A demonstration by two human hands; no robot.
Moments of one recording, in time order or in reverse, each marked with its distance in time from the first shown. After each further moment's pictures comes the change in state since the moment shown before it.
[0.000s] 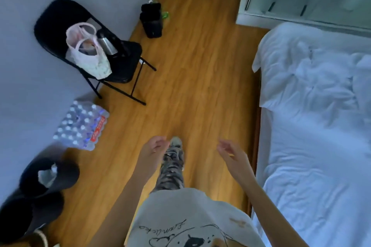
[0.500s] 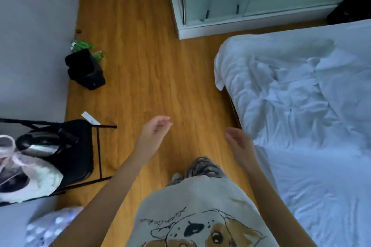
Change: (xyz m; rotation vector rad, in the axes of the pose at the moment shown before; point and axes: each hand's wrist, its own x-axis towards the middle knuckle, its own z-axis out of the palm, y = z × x) left_hand 0.440 0.306 0.072 0.257 -0.405 0.303; right_hand 0.368 -0.137 -0.118 0.125 0.489 0.177
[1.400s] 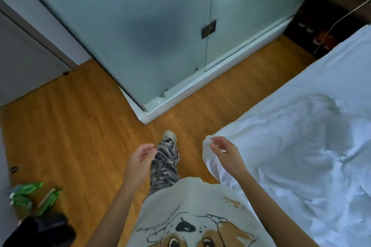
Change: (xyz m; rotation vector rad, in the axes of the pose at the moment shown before) left_hand 0.790 0.260 0.046 0.232 -0.202 -0.045; right_hand 0.732 -0.237 -0.084 0.145 0.161 0.224
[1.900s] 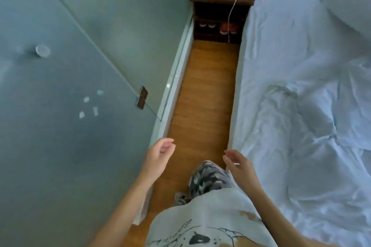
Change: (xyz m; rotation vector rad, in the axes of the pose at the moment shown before) left_hand 0.393 0.294 0.128 0.406 -0.741 0.421; right_hand 0.233 -0.102 -0.087 0.275 0.629 0.341
